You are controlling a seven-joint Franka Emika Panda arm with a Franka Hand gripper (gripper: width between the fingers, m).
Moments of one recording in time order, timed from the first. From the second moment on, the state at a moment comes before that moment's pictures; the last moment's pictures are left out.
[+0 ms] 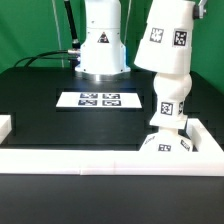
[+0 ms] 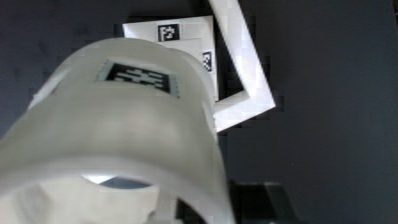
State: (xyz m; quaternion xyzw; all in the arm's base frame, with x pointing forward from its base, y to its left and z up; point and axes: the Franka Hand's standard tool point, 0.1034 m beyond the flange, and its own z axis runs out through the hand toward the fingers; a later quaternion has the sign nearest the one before) arm 0.606 0.108 0.218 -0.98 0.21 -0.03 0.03
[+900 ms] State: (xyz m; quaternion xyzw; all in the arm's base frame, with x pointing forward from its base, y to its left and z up) arm 0.616 0.123 0.197 -0.98 0.20 -0.04 0.04
